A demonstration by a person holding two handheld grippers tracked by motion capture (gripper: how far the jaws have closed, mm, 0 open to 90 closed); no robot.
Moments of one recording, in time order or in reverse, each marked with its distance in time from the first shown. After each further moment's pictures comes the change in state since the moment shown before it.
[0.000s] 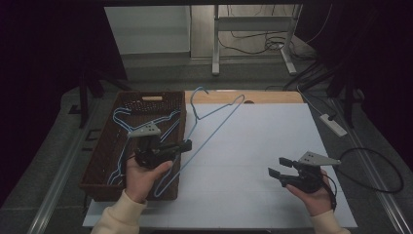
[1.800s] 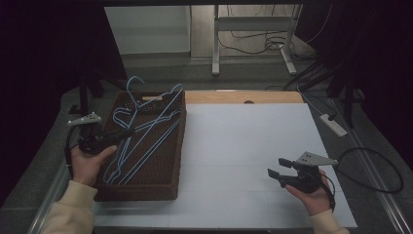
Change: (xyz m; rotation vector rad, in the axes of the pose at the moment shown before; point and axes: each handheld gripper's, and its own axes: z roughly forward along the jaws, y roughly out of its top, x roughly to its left) left arm 0.110 -0.013 -0.091 -0.009 0.222 -0.049; right arm -0.002 -0.004 0.006 0.027 -0.012 -0.013
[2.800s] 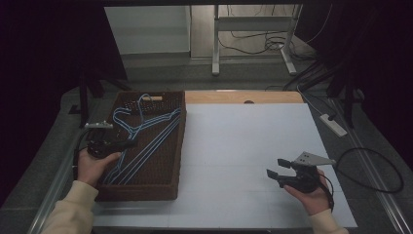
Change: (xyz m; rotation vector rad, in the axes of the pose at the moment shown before) left arm 0.032 -0.025 0.034 0.211 0.018 -0.047; right arm 0.001 0.000 0.004 0.014 -0.002 -0.009
